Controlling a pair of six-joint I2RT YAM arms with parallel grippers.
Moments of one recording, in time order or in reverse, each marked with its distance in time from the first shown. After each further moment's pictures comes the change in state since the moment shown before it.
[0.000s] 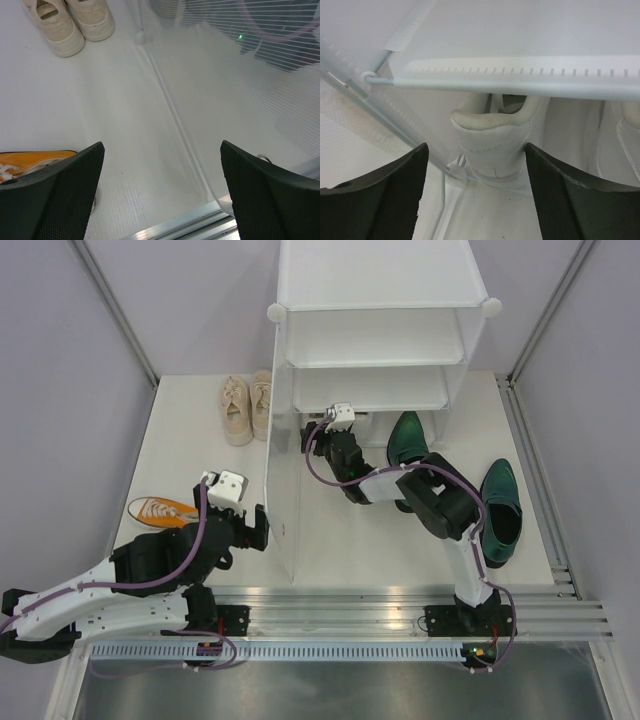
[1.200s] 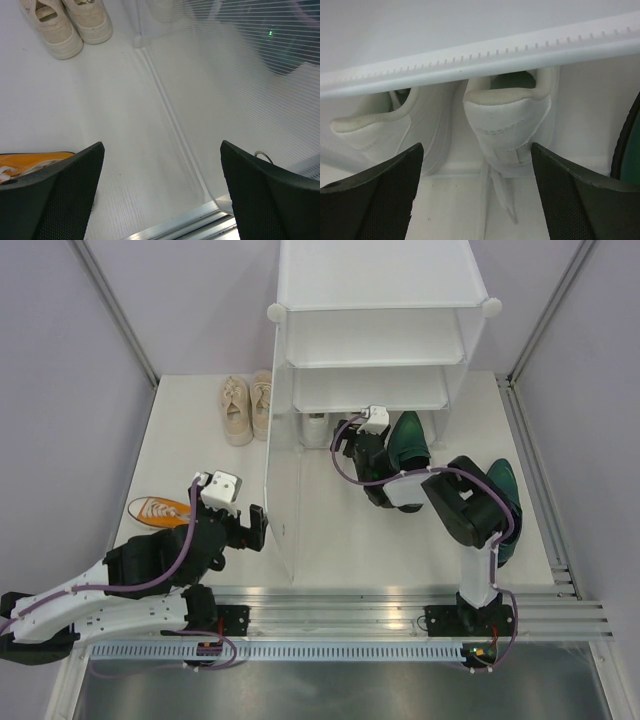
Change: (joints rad) left arm 0.000 -0.036 0.000 0.000 0.009 0.003; right arm -0.085 -0.193 -0.222 -0.061 0.150 0.058
